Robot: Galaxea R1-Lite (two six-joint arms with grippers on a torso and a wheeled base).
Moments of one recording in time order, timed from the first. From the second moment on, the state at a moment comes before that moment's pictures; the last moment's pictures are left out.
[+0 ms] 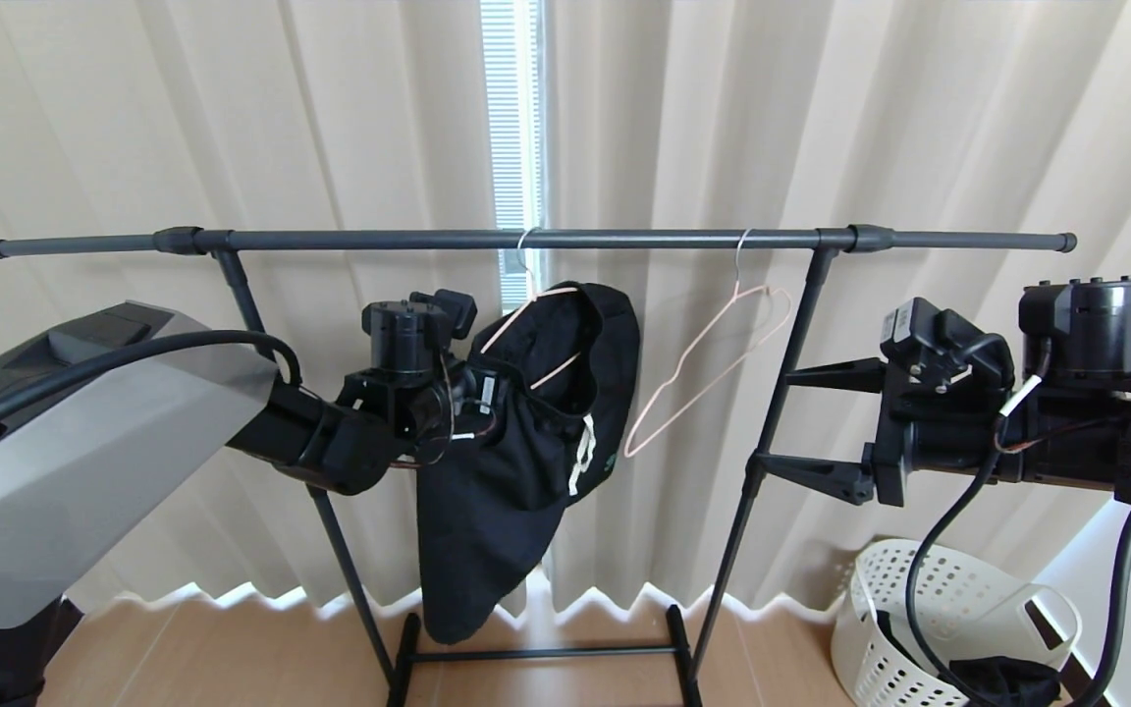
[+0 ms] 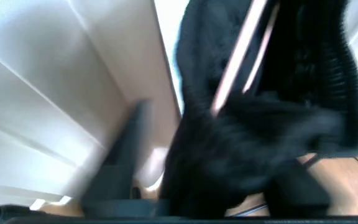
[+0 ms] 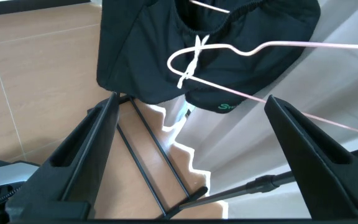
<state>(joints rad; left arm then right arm) -0.38 2.25 -1.31 -0.64 0.15 0.11 0.18 1.69 -0.83 -0.39 0.68 -0.51</state>
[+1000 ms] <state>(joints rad) -0.44 1.54 -0.50 -0.64 0.17 0.13 0.19 1.19 -0.52 -0.39 0.62 -0.46</state>
